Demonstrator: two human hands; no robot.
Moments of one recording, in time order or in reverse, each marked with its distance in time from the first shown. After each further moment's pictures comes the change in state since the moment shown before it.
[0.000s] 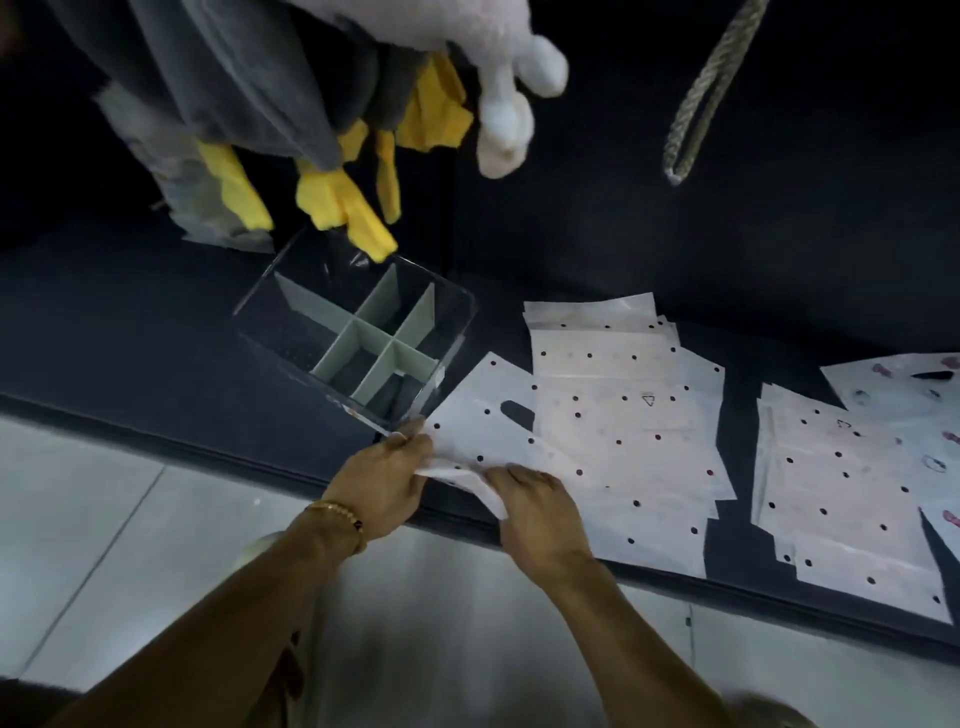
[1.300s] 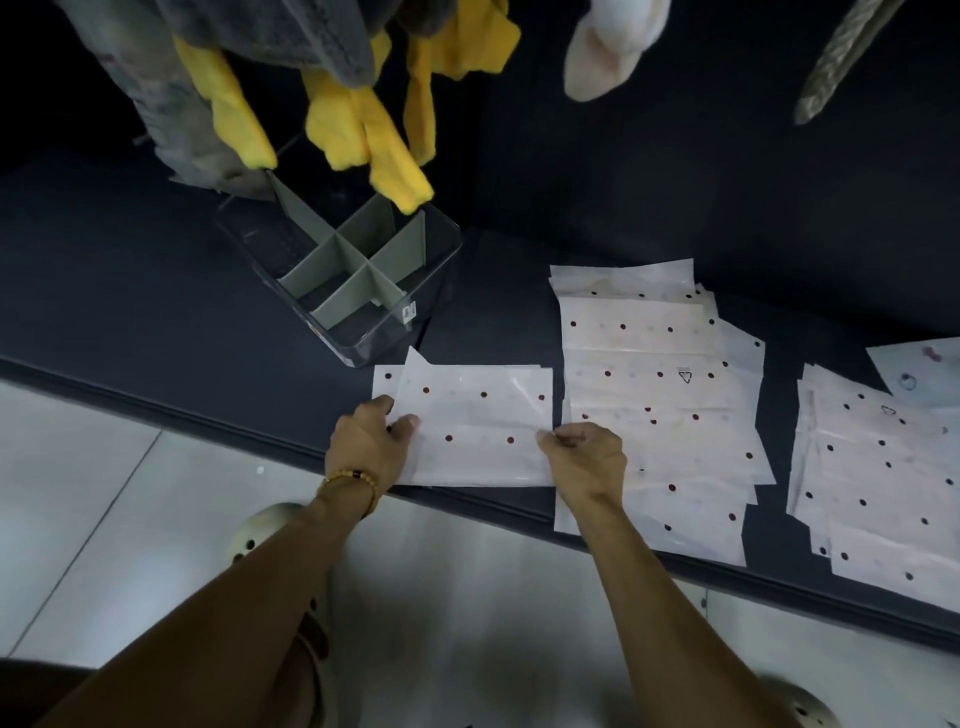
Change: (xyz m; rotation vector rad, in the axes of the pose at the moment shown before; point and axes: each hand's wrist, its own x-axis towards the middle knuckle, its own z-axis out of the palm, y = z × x) left_hand 0.023 -0.027 0.018 -0.382 0.167 -0.648; right_hand 0.038 0.024 0.012 0.716 0.232 0.839
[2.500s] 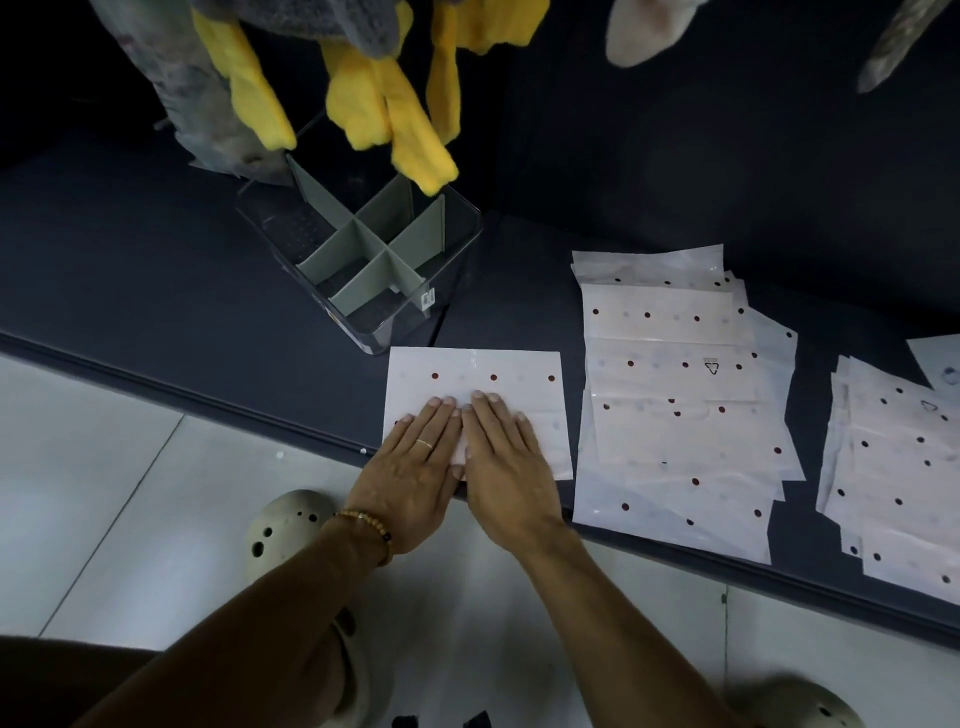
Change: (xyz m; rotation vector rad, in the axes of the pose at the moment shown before) left_hand -0.033 -0.036 0.023 0.616 -0.083 0.763; right_hand -0.040 0.002 0.068 -0.852 -0.304 -0.889
